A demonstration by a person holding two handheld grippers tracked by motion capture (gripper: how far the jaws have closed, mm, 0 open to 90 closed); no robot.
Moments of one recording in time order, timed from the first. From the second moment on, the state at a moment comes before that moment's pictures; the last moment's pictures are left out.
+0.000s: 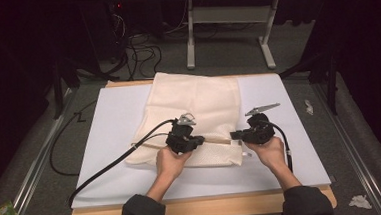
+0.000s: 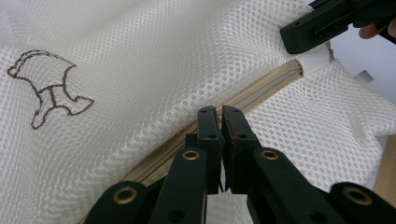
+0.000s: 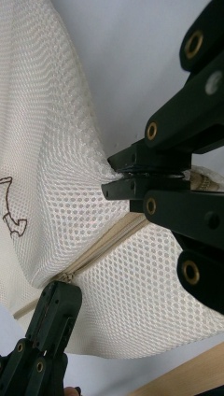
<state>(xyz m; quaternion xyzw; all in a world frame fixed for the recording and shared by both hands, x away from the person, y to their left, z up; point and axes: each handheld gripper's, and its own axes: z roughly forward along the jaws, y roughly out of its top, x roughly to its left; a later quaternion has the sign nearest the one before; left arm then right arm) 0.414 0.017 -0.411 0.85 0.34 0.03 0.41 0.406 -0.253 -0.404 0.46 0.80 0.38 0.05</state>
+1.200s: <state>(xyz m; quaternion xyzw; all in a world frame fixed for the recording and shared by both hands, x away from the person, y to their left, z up) 0.411 0.032 -0.408 0.84 0.34 0.05 0.41 0.410 -0.254 -0.411 0.46 0.80 0.37 0.07</state>
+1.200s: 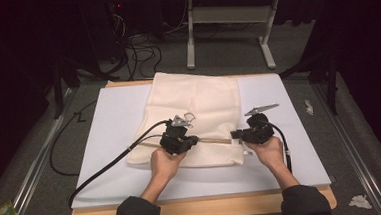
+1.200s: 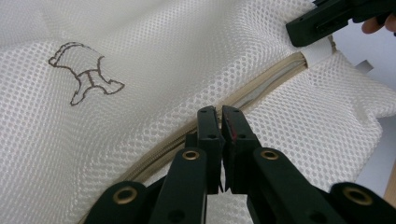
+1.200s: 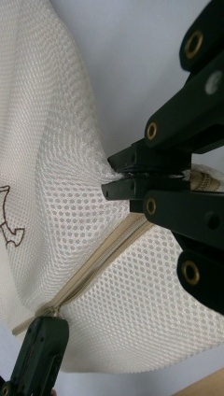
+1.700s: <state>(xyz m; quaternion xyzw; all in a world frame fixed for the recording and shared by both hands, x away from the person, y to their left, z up) 0.411 0.039 -0.411 0.84 0.35 0.06 0.41 0.416 -0.256 -0.411 0.47 0.80 0.37 0.06</state>
